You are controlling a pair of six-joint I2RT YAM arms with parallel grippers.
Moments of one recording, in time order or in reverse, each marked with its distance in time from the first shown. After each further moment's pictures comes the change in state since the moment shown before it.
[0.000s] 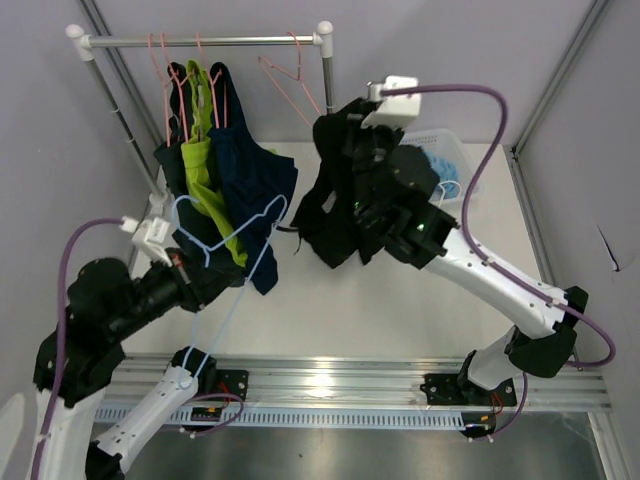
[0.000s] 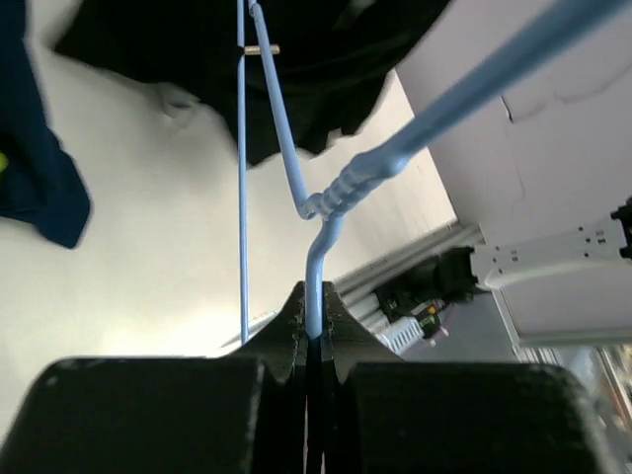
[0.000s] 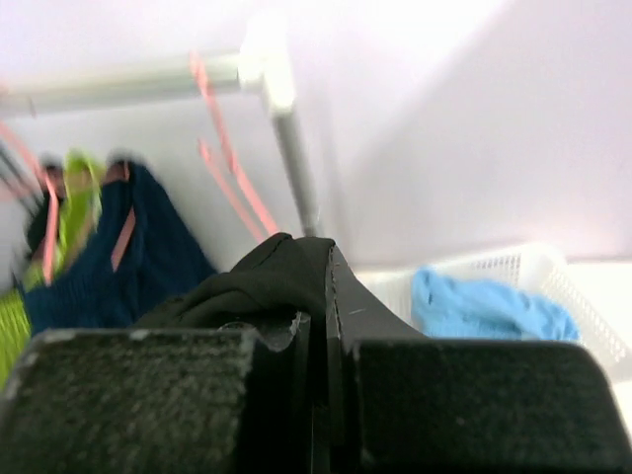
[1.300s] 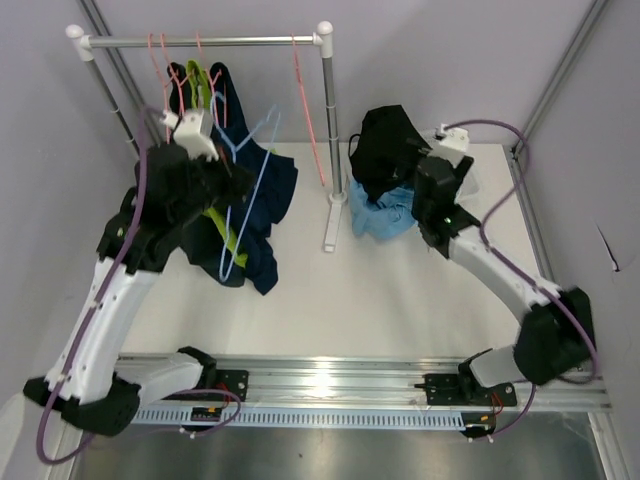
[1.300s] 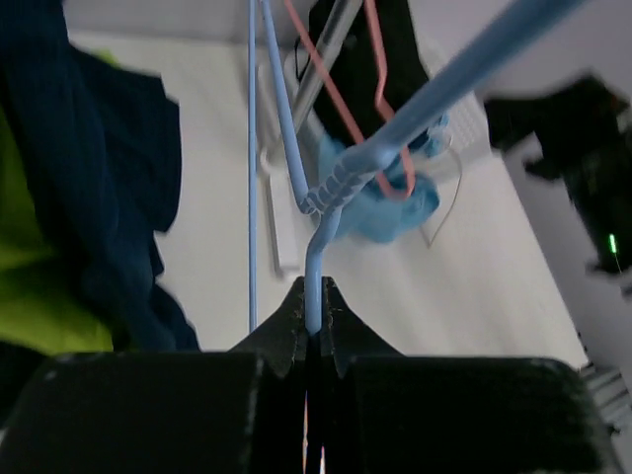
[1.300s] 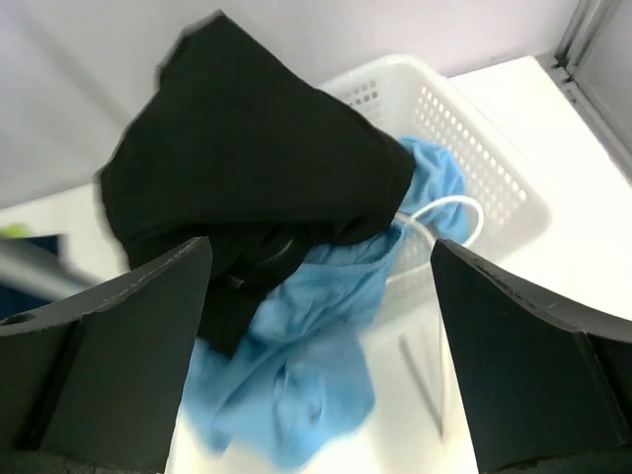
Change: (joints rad) left arm -0.002 0.475 0.235 0.278 -0.301 0.177; right arm -0.606 -0.038 -0.569 -0.048 -0.316 0.464
